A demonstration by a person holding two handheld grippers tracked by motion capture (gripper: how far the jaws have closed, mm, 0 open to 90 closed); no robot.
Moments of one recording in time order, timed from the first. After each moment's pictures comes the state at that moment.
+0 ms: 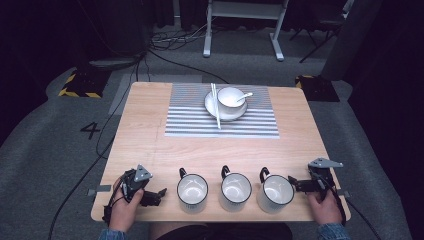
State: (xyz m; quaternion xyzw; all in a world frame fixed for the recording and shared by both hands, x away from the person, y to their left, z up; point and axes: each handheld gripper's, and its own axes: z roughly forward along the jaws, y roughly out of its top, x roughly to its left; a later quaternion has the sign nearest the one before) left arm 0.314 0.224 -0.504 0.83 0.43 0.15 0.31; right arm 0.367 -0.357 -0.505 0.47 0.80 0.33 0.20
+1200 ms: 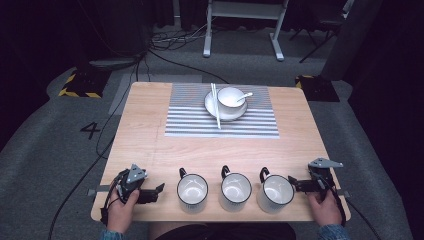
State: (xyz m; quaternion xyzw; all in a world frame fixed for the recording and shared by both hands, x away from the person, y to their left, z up) left arm 0.302 0.233 -0.492 0.79 0.43 0.17 0.39; right arm 0.367 -0.357 -0.505 0.47 0.80 0.33 0.20
